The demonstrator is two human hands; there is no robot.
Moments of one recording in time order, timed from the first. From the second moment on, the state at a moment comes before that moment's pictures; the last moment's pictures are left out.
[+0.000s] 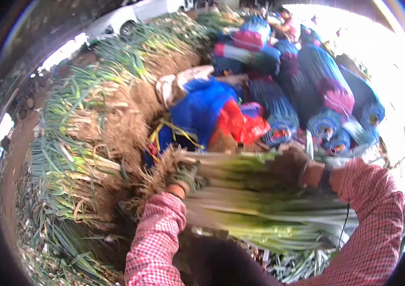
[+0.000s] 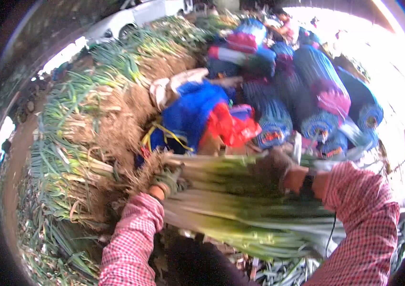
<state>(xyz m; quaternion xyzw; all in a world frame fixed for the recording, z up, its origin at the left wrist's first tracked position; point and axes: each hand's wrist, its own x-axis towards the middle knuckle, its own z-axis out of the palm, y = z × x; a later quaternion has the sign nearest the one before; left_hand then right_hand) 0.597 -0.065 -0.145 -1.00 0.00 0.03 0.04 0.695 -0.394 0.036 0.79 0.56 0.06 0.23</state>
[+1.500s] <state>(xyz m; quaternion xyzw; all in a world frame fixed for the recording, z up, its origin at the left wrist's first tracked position) -0.036 -0.025 -0.040 -0.22 -0.49 -0.60 -0.59 0.254 -0.110 -0.142 0.32 0.86 -0.29 0.27</state>
